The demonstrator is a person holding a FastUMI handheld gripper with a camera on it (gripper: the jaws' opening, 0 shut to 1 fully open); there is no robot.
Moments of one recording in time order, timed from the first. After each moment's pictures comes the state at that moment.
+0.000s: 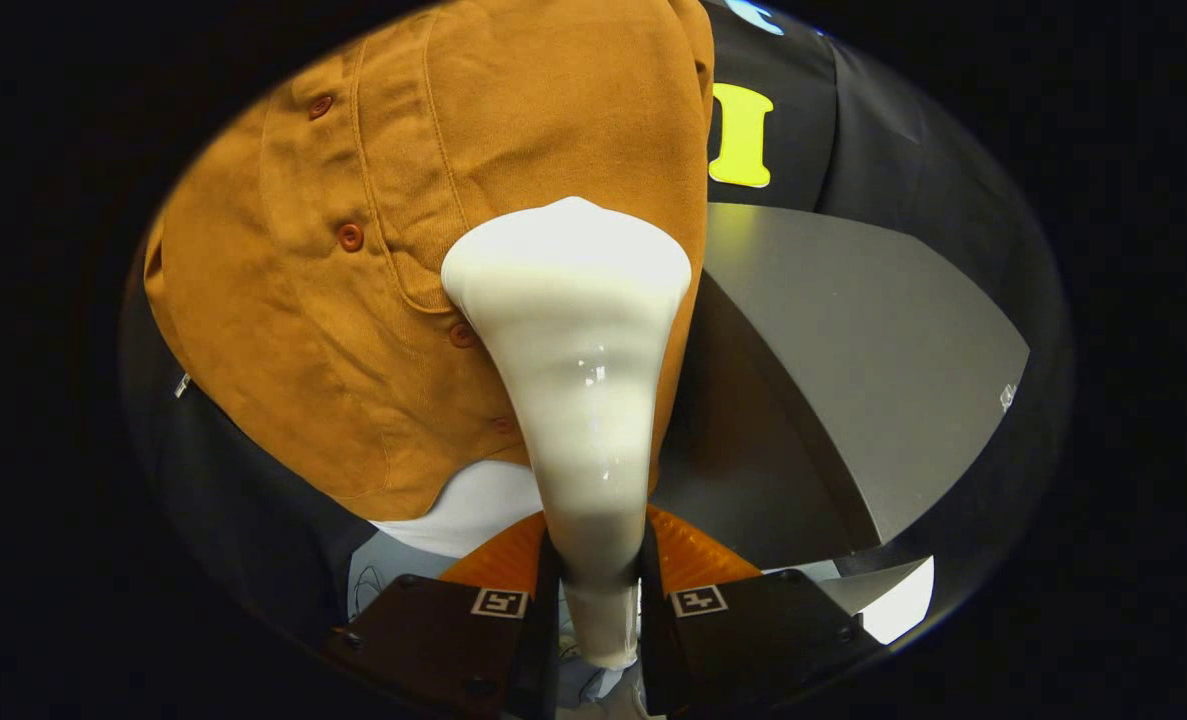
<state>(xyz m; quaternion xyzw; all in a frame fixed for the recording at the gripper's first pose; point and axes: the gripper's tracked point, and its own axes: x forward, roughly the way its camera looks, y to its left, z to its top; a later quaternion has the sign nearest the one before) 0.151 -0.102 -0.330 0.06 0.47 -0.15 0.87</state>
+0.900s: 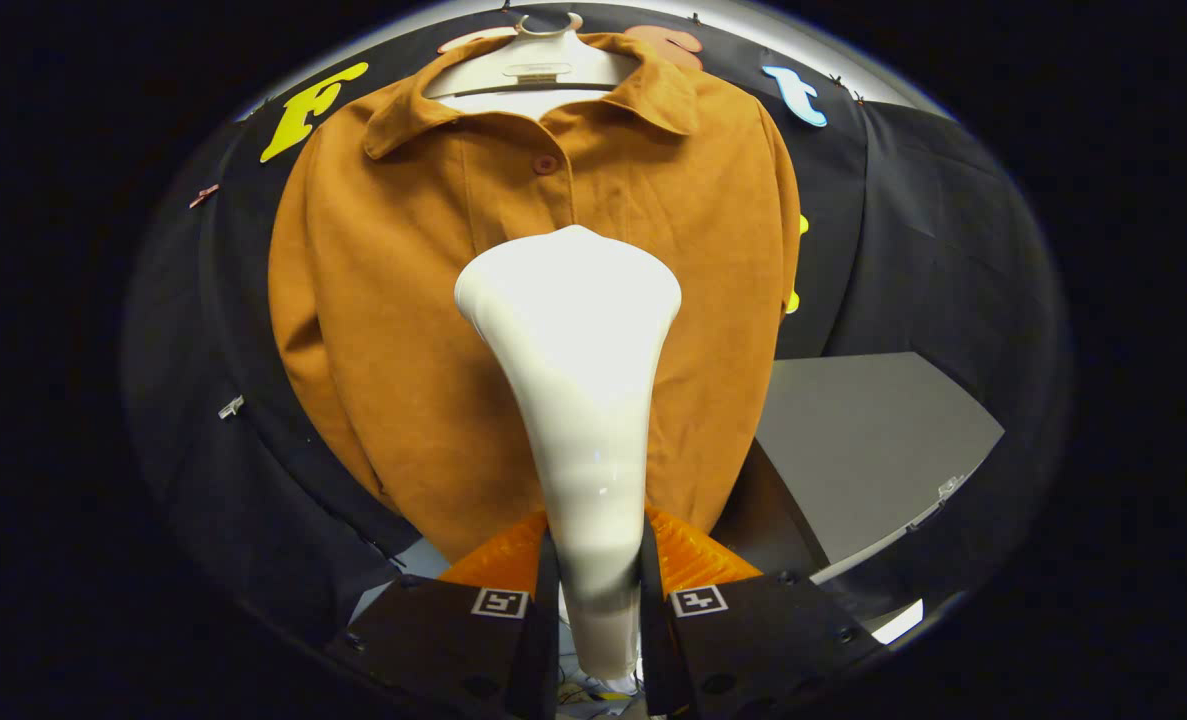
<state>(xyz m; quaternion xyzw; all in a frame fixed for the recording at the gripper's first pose) 0.201 -0.006 -0.187 0.02 0.34 -0.11 0.94</state>
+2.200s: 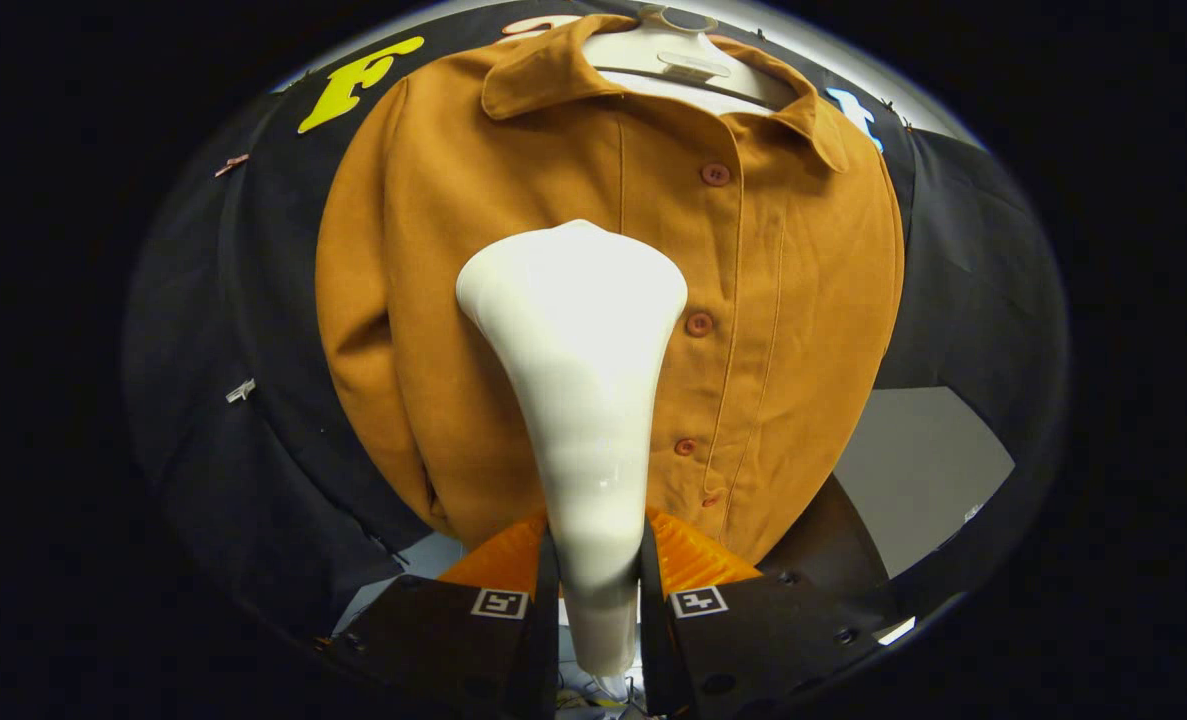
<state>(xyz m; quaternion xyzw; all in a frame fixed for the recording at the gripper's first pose) 0.235 0.057 -0.211 -0.01 0.35 -0.08 0.93</state>
